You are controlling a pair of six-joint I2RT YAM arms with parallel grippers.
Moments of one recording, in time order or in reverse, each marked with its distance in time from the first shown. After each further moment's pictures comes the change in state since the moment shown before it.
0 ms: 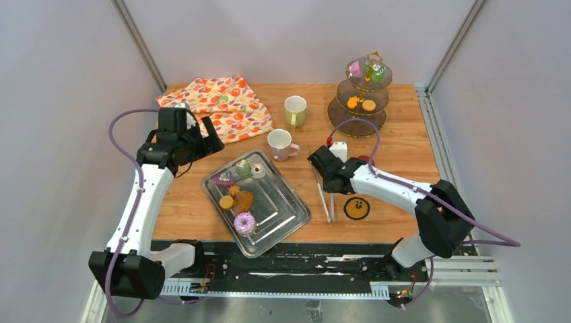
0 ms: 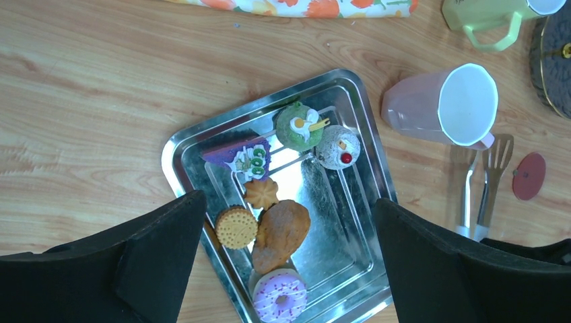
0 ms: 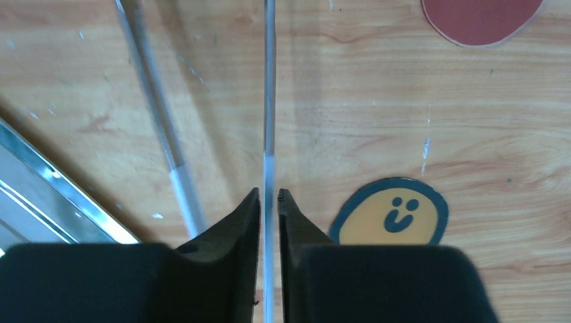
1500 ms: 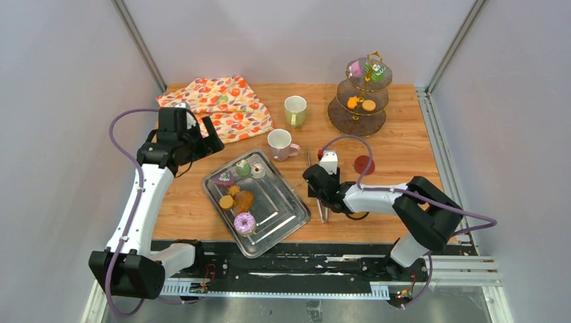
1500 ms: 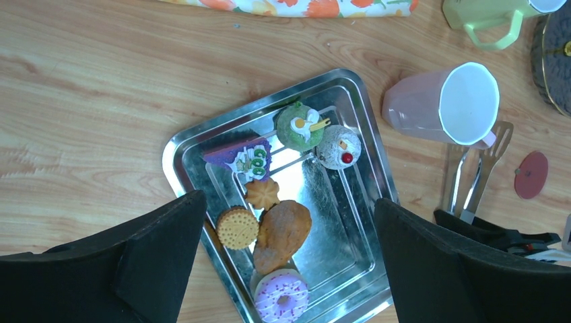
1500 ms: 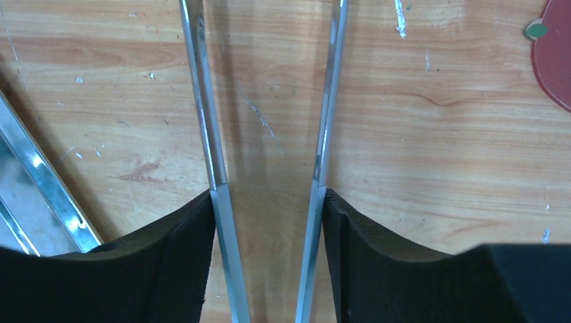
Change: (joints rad) left arm 0.000 0.002 0.000 0.001 0.001 0.008; right arm 0.084 0.084 -0.271 0.651 0.119 -0.089
